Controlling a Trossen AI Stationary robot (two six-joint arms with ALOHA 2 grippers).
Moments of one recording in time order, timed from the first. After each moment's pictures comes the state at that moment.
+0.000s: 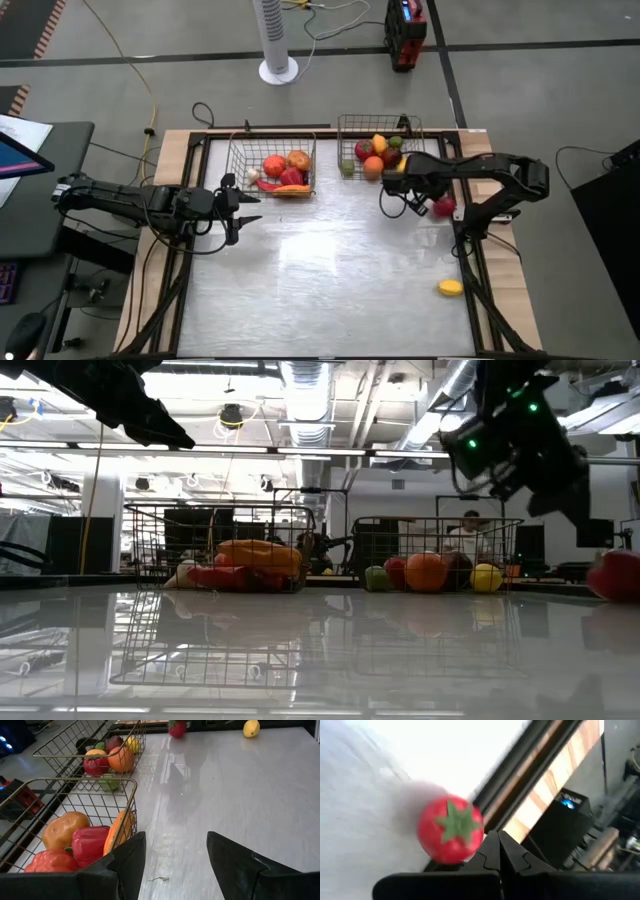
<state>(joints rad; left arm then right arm) -0.12 0.67 0.54 -0.35 -0.30 -0.06 -0.29 1.49 0.96 -1.57 0.42 0.65</state>
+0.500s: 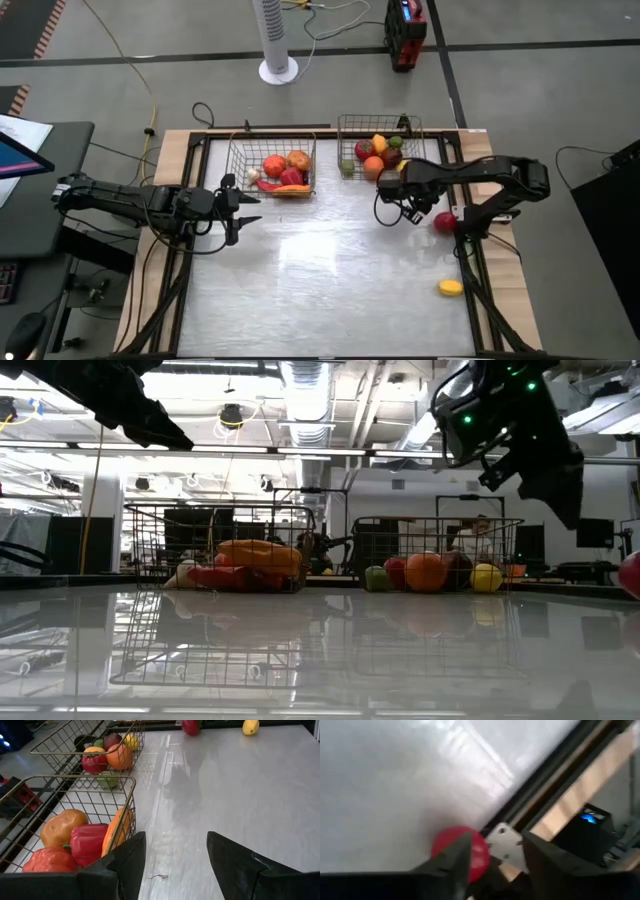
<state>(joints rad) -0.12 0.67 0.54 -0.36 -0.29 -0.06 -0.18 1.49 1.03 -1.55 0.30 0.66</state>
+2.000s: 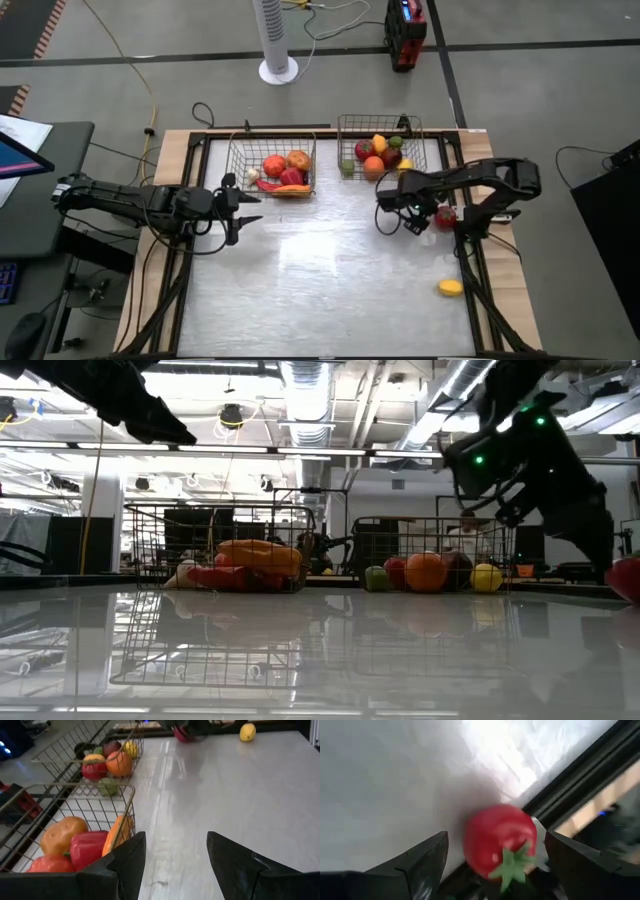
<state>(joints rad) -0.12 0.67 0.54 -0.33 -0.29 -0.05 -0.16 1.54 0.86 -1.40 0.18 0.62</state>
